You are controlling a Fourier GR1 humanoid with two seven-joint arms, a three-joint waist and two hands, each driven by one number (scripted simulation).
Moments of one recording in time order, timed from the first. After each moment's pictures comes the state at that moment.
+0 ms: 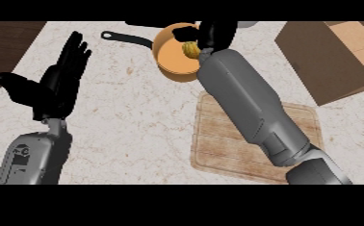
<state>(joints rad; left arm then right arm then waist) -0.31 0.20 0.04 -1.57 0.09 0.12 0.20 -1.16 0.00 0.26 -0.66 0.68 -0.86 0.77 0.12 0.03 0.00</state>
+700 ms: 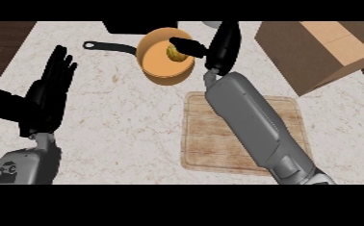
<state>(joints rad) -0.20 0.20 0.08 -1.63 0.08 0.14 0.21 -0.94 0.00 0.30 -0.91 0.40 -1.02 0.51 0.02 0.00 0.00</state>
